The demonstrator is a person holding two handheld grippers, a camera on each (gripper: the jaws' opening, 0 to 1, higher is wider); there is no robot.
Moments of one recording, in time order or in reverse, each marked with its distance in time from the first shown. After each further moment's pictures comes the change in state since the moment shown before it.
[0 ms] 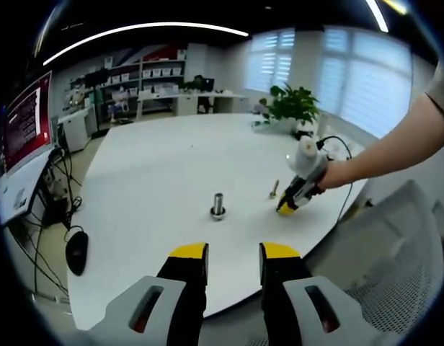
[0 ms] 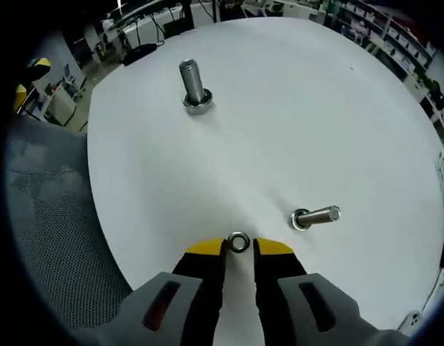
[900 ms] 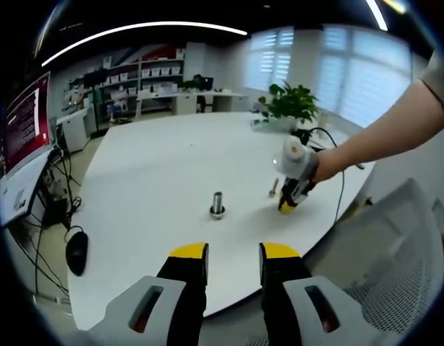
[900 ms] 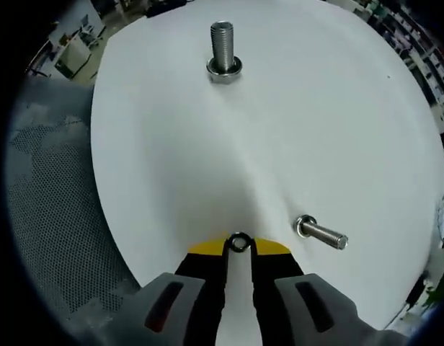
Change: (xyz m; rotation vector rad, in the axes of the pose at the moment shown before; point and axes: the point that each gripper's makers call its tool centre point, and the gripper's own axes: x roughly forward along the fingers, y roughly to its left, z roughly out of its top) left arm 0.001 -0.001 -0.002 0.007 0.009 0.000; right arm 0.001 0.001 -0.004 -0.192 0.254 0.021
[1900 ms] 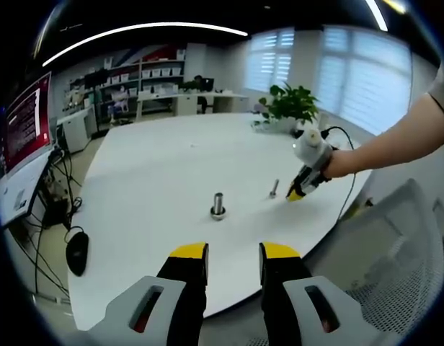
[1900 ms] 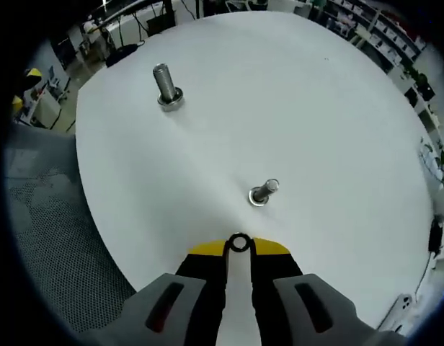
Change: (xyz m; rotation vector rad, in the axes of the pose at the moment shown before) left arm -0.001 0.000 0.001 0.000 -0.008 0.001; right arm -0.033 -0.034 -0.027 0.274 -0.207 -0.109
